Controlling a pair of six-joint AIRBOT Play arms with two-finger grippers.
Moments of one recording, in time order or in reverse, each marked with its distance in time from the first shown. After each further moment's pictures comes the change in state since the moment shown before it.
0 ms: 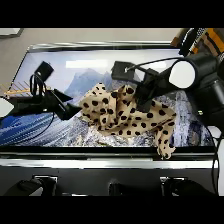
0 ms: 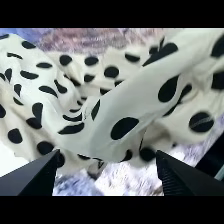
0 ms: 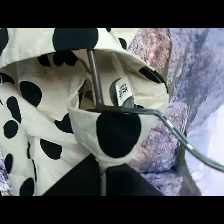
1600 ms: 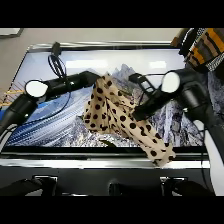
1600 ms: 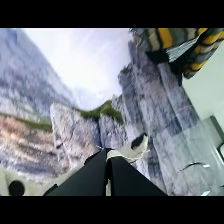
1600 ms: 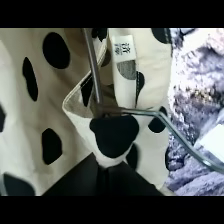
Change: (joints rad) left arm -0.127 -0.319 0.185 -0.417 0.505 -0.352; right arm -0.070 -0.053 -0.201 0.092 0.098 0.686
